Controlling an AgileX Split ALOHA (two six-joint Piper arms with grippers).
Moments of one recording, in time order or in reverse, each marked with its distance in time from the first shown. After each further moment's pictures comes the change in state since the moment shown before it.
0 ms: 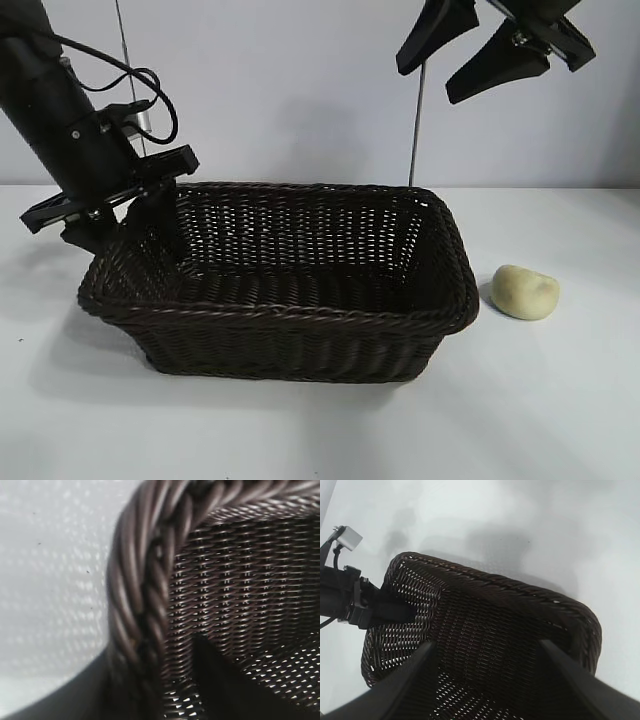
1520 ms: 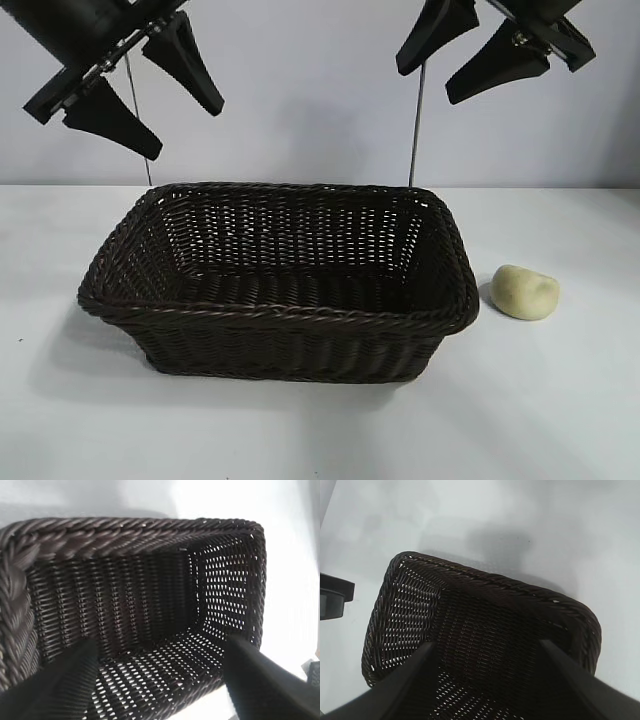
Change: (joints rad) left arm 0.002 -0.165 -0.047 -0.234 0.107 0.007; right arm 0.000 0.000 0.000 0.000 0.002 0.000
